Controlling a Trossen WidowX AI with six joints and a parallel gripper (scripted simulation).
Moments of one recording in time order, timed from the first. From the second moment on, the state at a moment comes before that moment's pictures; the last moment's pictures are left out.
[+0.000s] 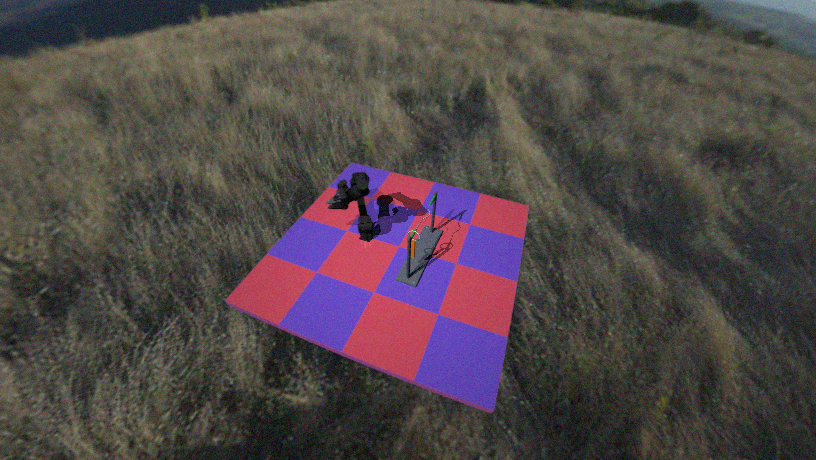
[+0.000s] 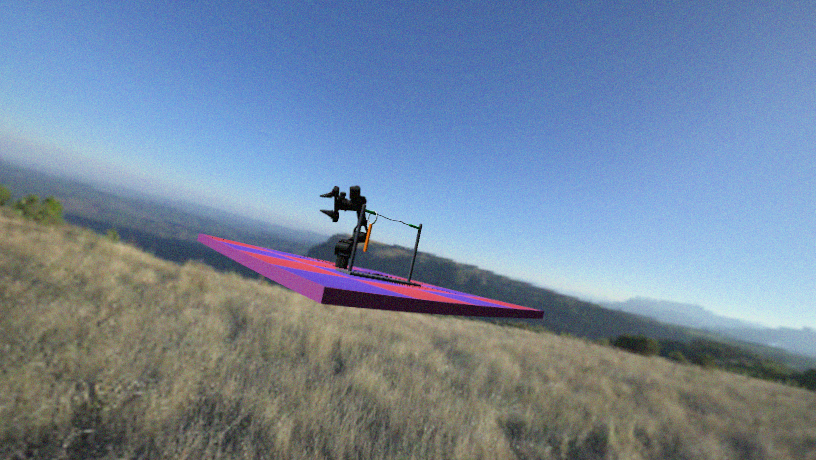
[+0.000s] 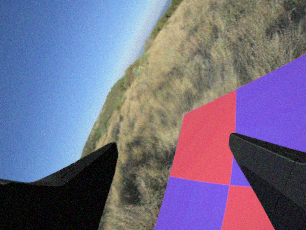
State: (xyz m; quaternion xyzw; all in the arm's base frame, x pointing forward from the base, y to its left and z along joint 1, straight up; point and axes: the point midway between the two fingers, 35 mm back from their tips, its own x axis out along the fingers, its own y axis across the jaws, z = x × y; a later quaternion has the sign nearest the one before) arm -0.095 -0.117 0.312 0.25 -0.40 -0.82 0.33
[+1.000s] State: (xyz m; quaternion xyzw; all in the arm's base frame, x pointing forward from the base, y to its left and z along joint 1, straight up) arm 0.167 -0.251 0.146 0.30 0.07 -0.45 0.84
